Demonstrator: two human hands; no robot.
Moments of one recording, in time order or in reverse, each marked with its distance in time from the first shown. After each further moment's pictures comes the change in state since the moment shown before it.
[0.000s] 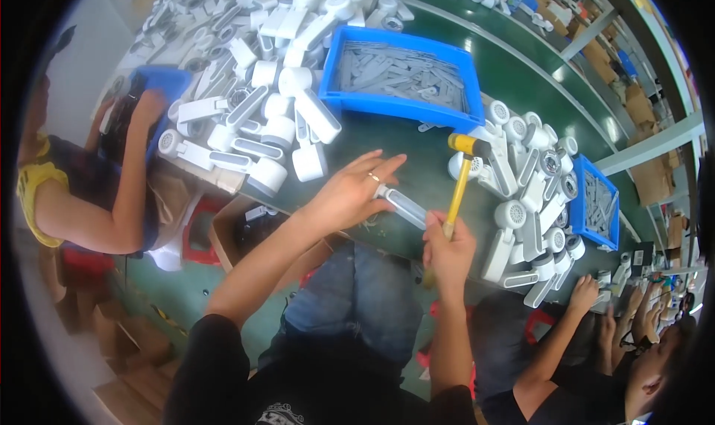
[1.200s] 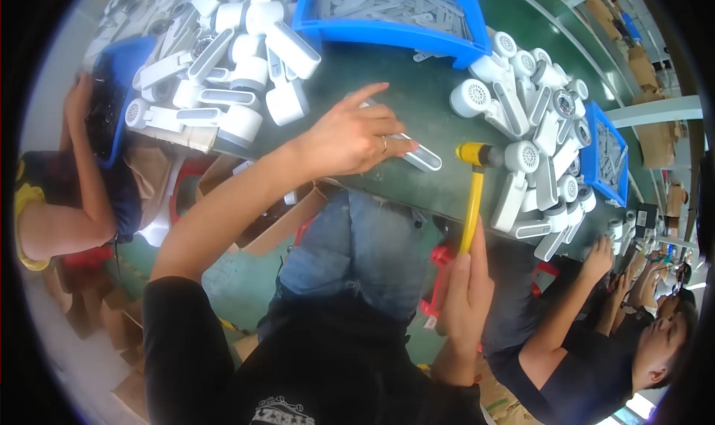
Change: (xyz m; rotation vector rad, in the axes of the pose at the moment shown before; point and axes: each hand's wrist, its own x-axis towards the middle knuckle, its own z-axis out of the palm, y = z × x) left_hand 0.013 -0.012 0.010 0.201 0.007 0.453; right_hand -0.120 -0.038 -0.039 -0.464 -0.103 -0.021
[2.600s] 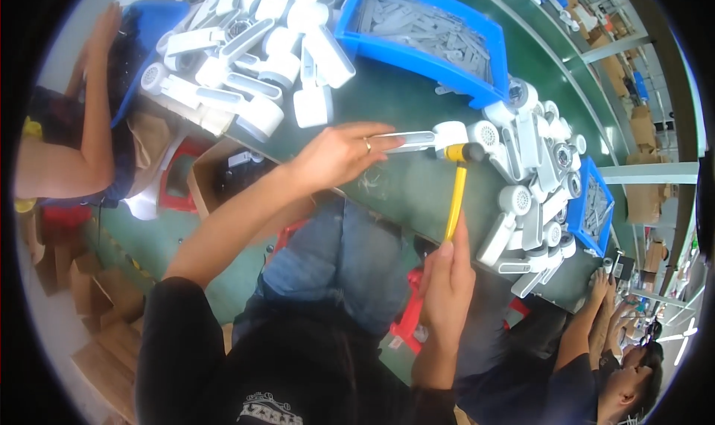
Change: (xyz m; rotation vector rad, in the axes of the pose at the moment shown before) left_hand -0.041 0.013 0.003 -0.191 0.156 -0.496; right_hand 0.039 -0.003 0.012 -0.079 -0.063 -0.017
